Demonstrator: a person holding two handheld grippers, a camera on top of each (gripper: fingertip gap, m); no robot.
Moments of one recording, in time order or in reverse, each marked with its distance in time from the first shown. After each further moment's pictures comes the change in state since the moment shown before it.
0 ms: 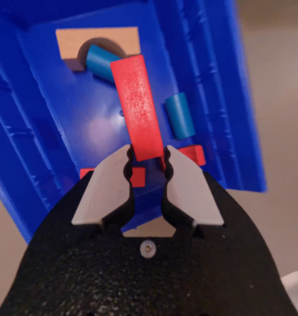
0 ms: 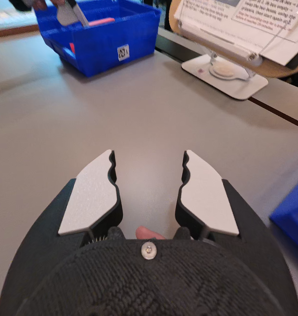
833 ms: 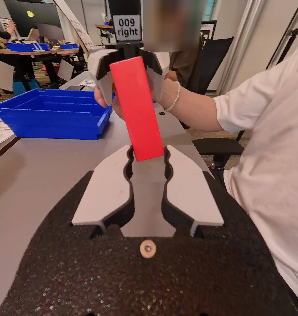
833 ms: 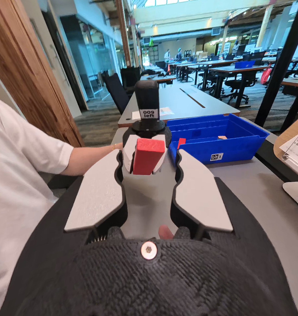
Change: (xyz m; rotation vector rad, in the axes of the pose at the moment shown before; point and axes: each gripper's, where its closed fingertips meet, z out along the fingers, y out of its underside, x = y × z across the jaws) left arm 0.347 0.060 -0.097 0.688 1.115 0.915; right arm -0.075 -0.164 -0.012 0.354 -0.708 -0.044
